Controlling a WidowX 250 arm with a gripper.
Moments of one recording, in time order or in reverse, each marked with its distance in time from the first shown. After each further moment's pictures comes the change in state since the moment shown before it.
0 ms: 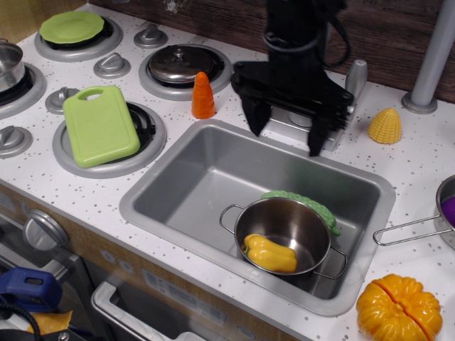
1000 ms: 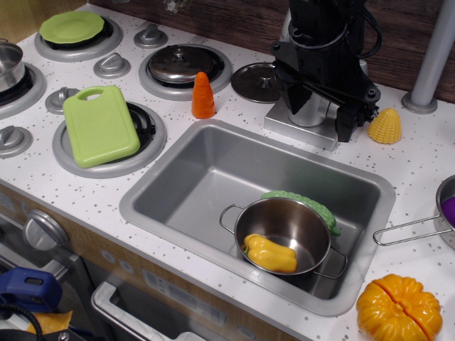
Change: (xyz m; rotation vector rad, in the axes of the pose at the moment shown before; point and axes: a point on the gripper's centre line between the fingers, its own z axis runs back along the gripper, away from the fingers) arm 0.031 -0.009 0.009 -0.048 -0.180 -0.260
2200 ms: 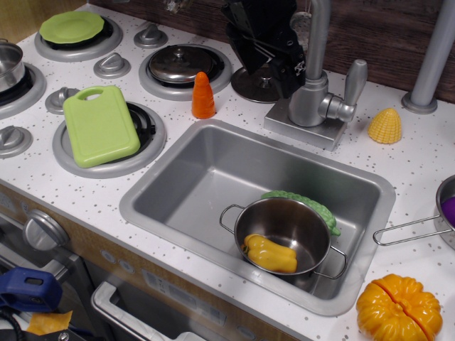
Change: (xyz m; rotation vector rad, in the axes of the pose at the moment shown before) arm 0.005 0.066 -0.001 -0.113 -0.006 -0.127
